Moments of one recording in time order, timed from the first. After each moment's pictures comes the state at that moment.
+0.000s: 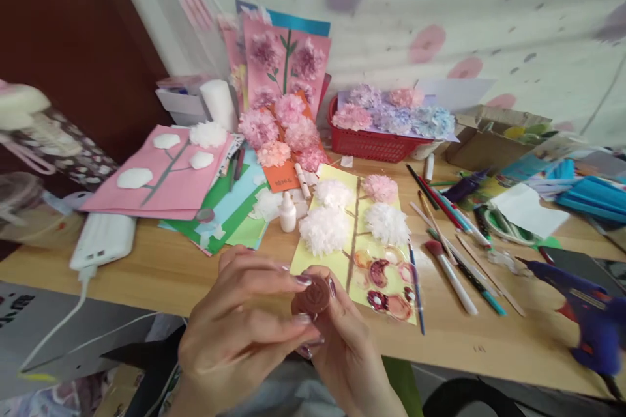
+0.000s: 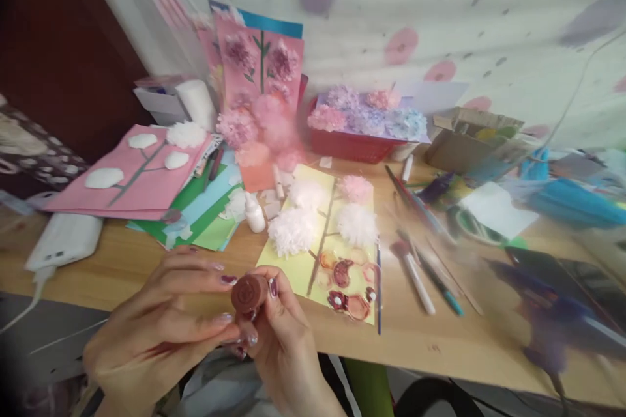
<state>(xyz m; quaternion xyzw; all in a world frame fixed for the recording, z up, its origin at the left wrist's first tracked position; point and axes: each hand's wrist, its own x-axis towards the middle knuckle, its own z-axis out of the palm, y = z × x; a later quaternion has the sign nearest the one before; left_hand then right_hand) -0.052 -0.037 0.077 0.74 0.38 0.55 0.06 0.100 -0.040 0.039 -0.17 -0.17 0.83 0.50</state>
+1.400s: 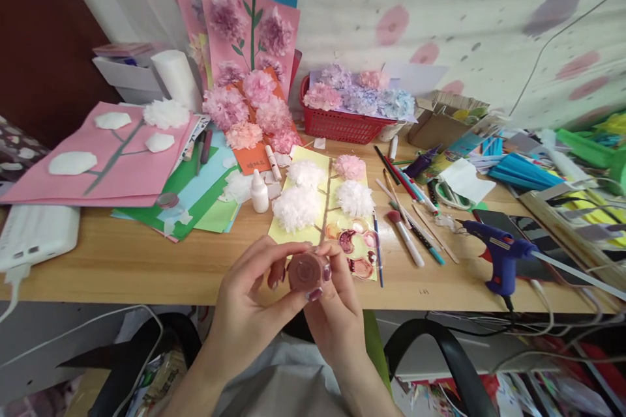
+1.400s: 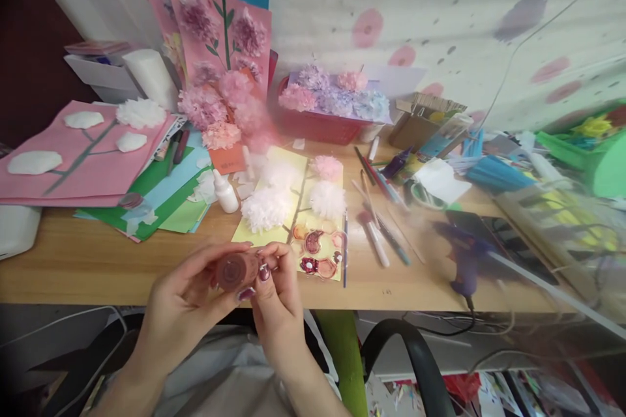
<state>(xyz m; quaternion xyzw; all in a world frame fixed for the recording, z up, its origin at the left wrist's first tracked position) -0.008 -0.046 0.057 0.59 0.44 0.52 0.44 0.112 -0.056 0.035 -0.32 -0.34 0.64 0.61</state>
